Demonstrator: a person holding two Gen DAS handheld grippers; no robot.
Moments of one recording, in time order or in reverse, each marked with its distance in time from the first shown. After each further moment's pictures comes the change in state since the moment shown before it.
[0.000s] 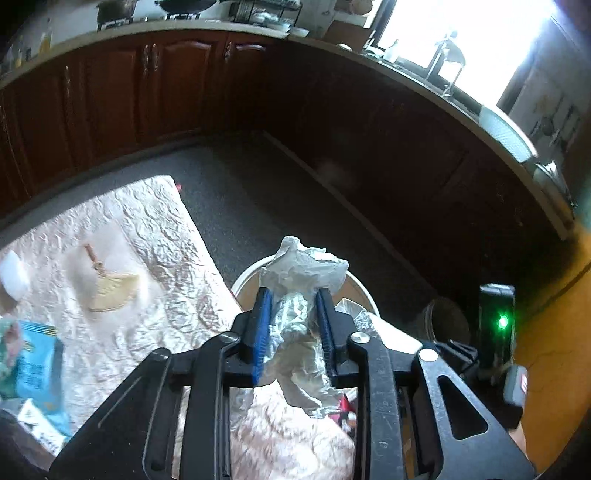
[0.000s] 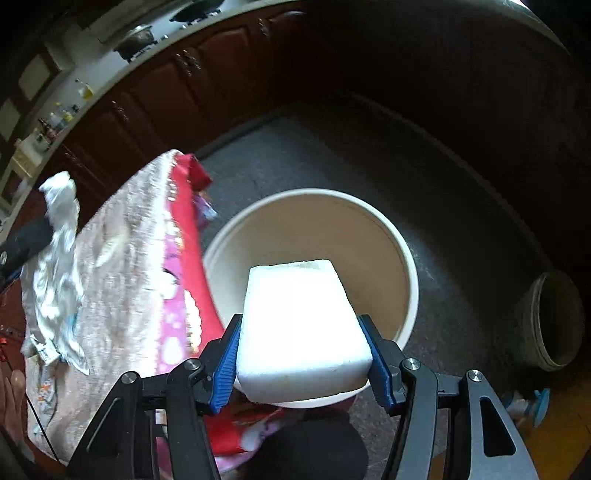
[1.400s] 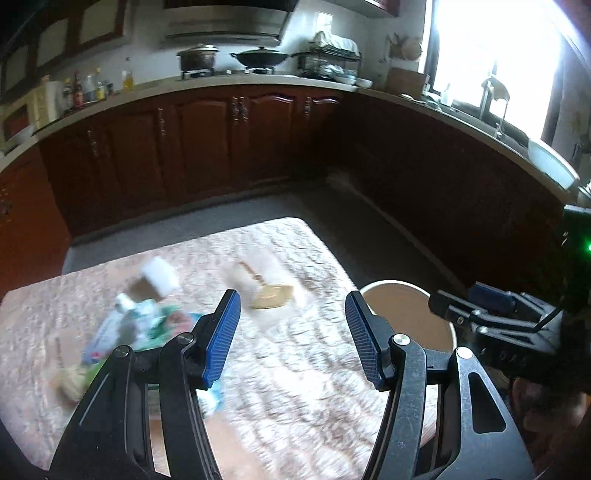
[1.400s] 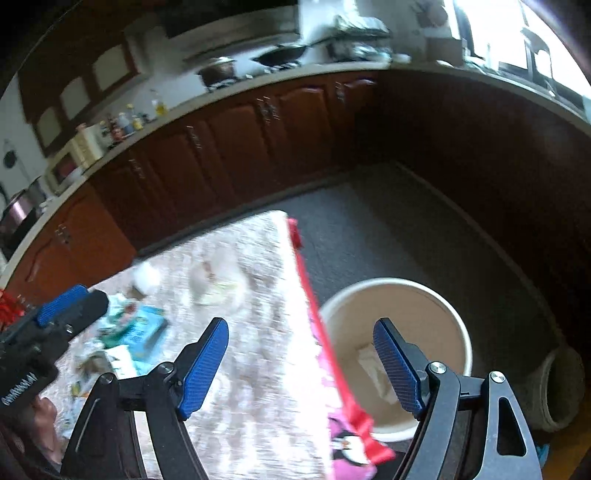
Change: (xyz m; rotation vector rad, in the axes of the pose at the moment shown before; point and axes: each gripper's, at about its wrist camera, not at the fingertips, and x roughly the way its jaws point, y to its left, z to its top) left arm -0.144 0.082 -0.047 -0.026 -0.214 0.313; right arm -0.077 0.147 0.011 -0.204 -0.260 0.113
